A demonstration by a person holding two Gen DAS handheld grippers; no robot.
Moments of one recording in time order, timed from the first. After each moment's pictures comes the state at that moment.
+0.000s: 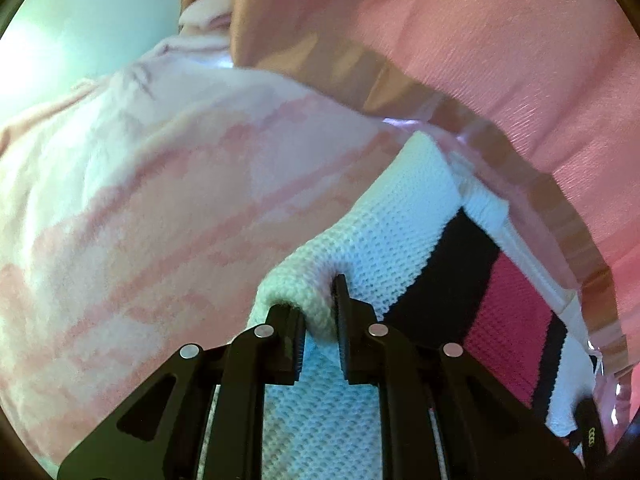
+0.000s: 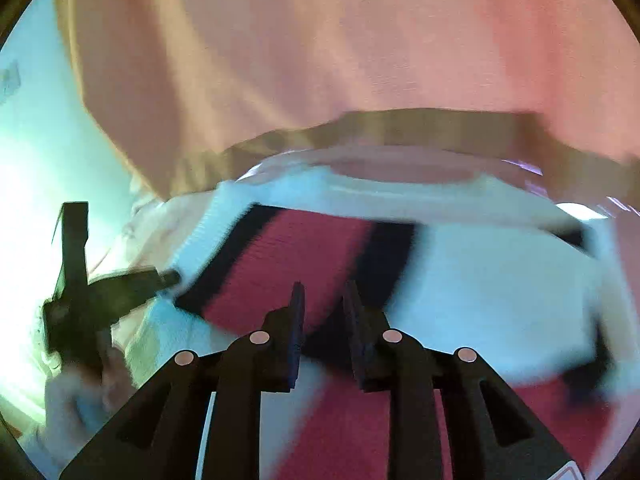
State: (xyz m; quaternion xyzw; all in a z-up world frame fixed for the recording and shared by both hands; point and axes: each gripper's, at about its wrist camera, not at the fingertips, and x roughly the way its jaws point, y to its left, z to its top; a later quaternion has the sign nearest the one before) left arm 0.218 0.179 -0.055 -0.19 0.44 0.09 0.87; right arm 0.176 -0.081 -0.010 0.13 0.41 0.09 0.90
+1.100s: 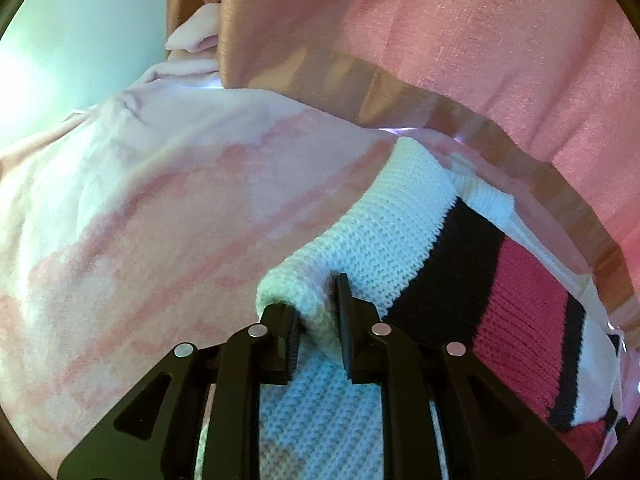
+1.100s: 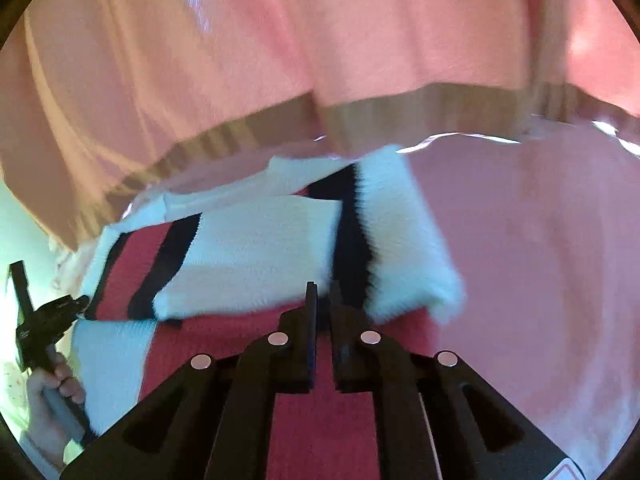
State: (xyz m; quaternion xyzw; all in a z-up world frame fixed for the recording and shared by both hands) left arm 0.210 0.182 -0.060 -0.15 0.41 0.06 0.90; right arm 0.041 -0.233 -0.010 0.19 0.39 -0.13 0.89
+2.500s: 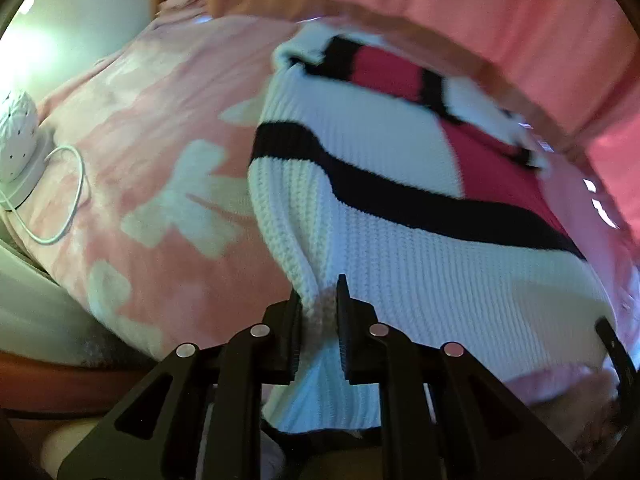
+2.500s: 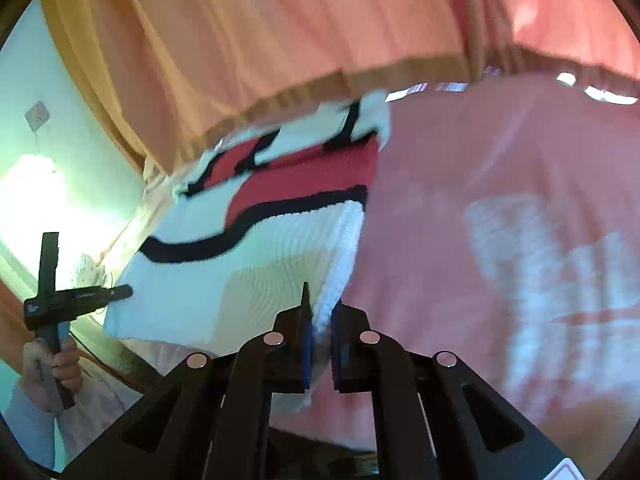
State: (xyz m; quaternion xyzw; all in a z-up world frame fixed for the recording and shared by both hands) left arm -0.079 0.175 -0.030 -0.07 0.52 -0.08 0.85; right arm -0.208 -0.207 0.041 0.21 0.40 -0.02 0.89
